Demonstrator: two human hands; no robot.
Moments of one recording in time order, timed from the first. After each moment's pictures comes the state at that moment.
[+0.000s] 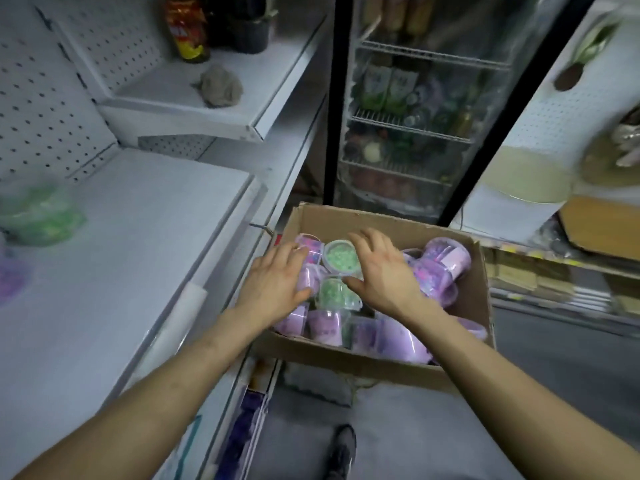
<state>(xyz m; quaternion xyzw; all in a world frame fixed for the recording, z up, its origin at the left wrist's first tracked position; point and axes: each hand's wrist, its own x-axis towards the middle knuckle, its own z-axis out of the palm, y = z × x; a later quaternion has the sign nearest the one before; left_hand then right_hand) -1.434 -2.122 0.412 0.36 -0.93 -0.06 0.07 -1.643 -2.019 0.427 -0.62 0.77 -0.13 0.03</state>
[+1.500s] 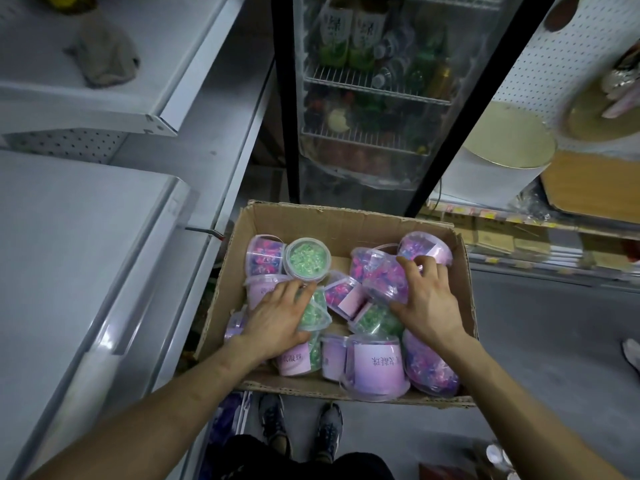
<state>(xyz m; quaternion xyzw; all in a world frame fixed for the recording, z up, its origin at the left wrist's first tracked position) -1.521 -2.147 0.301 0.25 -0.96 -0.14 -0.05 -1.768 -1.980 0.355 -0.46 0.88 -0.09 0.09</state>
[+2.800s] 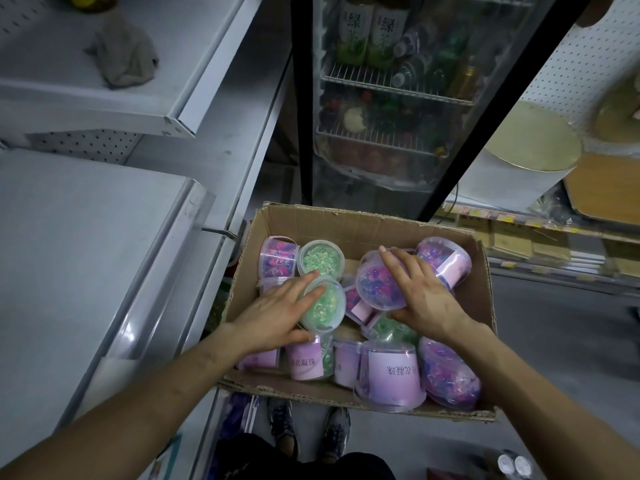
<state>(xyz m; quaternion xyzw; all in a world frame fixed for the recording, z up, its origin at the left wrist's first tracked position) -1.504 -2.184 0.317 0.16 -0.97 -0.16 -0.11 -1.785 -2.014 0.343 -0.62 0.77 -0.06 0.13</state>
